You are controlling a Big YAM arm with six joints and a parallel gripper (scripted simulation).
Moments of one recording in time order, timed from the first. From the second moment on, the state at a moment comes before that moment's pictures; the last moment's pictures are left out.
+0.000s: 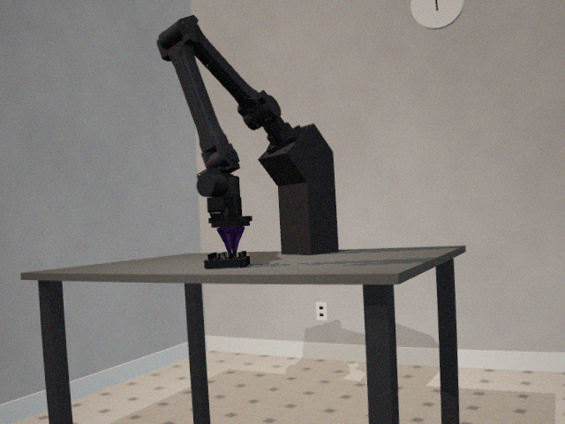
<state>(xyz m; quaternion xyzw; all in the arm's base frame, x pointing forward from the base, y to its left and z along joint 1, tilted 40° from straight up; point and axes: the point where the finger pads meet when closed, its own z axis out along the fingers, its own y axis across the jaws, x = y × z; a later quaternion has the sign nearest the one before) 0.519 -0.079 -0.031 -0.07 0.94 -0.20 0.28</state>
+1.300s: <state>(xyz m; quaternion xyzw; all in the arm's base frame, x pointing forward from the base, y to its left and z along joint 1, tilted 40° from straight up) 0.519 -0.080 -0.031 -0.27 0.90 -0.26 0.23</state>
